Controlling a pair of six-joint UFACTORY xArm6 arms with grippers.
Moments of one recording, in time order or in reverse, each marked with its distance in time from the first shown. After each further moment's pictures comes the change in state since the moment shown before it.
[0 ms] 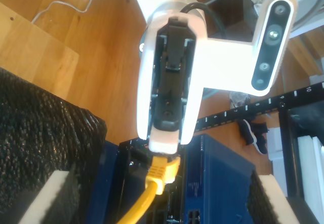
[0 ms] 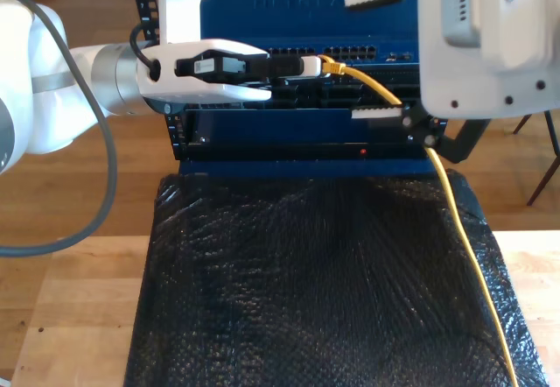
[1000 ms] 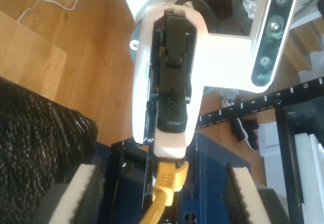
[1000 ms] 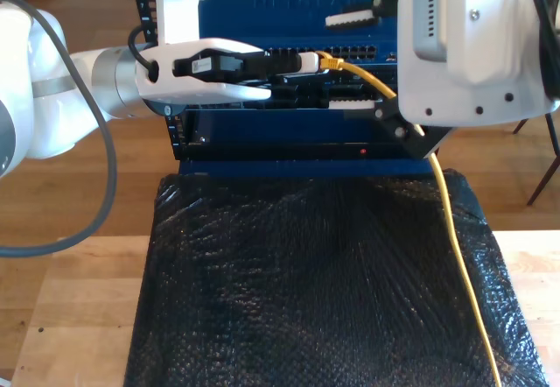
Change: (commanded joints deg) left arm 0.0 0.0 1.0 -1.5 0.6 0.0; right arm 3.7 0.6 1.8 0.1 -5.0 0.4
